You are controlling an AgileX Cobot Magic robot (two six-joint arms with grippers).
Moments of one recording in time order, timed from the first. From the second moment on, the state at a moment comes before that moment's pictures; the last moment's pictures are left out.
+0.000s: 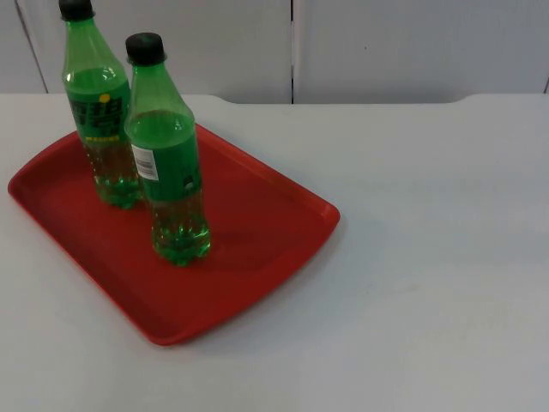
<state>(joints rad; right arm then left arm) 0.02 0.00 -0.52 -0.02 1.08 0.01 -0.28 0.00 -0.50 0.01 1.08 0.00</state>
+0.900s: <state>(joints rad) 0.02 0.00 -0.52 -0.02 1.08 0.01 -0.28 0.00 -0.50 0.01 1.08 0.00</state>
